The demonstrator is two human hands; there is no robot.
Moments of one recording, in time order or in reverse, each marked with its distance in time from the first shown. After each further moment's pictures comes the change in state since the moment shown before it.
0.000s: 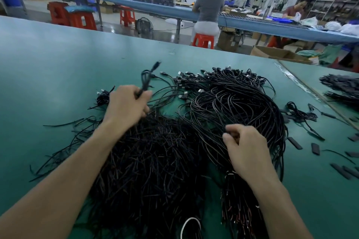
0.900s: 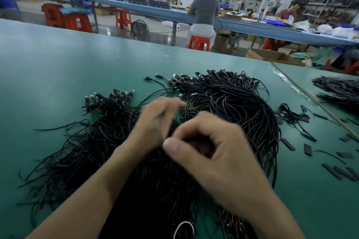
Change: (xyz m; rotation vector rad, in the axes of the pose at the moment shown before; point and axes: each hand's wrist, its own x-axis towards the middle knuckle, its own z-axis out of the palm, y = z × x) left_hand -0.040 0.020 0.047 -0.200 -0.115 0.464; right_hand -0.044 -0.080 -0.041 0.608 -0.170 -0.503
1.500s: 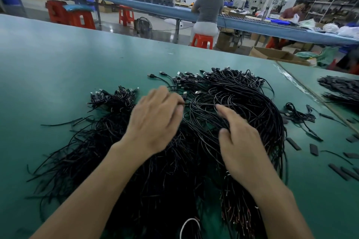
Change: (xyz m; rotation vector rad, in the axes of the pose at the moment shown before) left_hand -0.001 0.031 -0.018 0.611 -0.052 0.114; right_hand 0.007 0.058 -0.012 -0.552 0.017 0.343
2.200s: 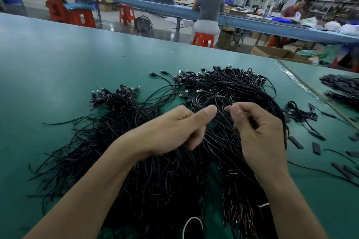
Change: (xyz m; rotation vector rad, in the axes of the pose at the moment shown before) left_hand 0.004 0.026 -0.031 -0.871 -0.640 -0.123; right_hand 0.006 0.012 -0.004 0.554 0.327 -0.124
